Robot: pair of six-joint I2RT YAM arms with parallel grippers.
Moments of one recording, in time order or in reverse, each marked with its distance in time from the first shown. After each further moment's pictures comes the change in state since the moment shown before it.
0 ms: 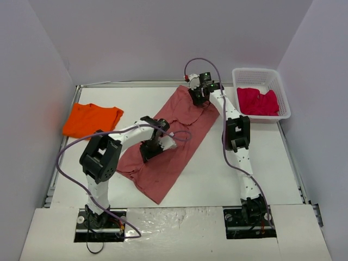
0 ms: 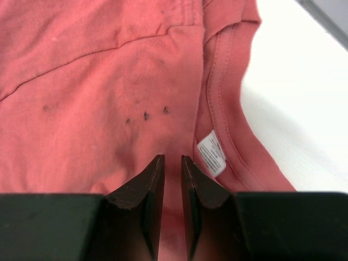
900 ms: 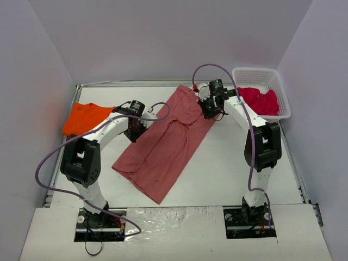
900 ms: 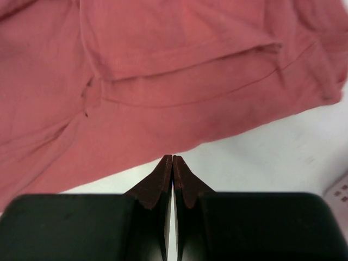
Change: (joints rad) left arm 0.248 -0.179 -0.009 0.203 -0.024 -0.018; right arm 0.017 -0.716 -0.849 0.036 0.038 0.033
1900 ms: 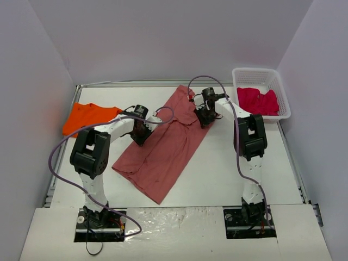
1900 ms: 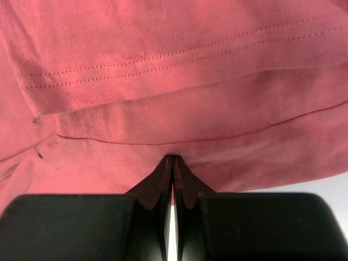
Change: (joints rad) left arm 0.013 0.163 -0.033 0.182 0.149 0.005; right arm 0.005 0.259 0.074 -0.033 -0.016 0.003
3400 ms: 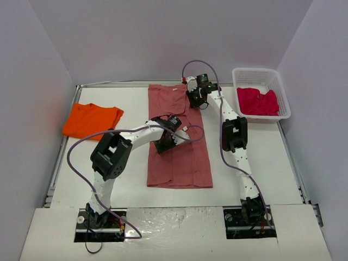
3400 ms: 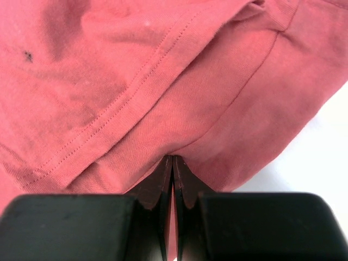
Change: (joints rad) left arm -0.328 0.130 0.174 -0.154 -0.132 0.023; right arm -0.004 0.502 0.832 -0.069 -0.079 -0.003
